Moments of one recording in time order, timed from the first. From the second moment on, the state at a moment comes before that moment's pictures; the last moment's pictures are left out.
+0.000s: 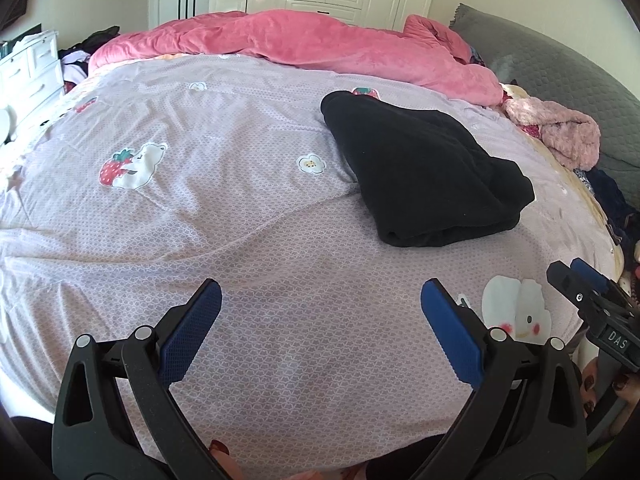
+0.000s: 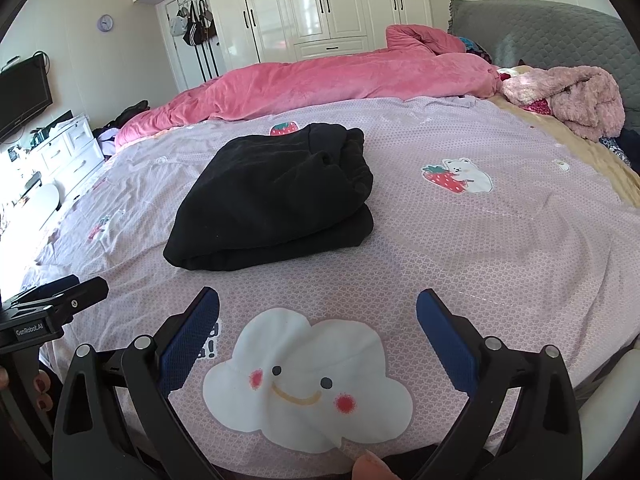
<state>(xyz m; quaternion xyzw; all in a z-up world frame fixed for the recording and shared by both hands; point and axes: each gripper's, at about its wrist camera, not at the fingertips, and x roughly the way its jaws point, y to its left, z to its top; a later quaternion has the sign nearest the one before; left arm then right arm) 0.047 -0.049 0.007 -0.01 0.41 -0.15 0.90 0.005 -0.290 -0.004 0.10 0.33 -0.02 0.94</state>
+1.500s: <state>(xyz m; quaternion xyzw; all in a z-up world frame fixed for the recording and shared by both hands) 0.047 -0.049 0.006 0.00 0.41 -0.14 0.90 -0.002 -0.290 -0.001 0.08 0.34 -0.03 0.94</state>
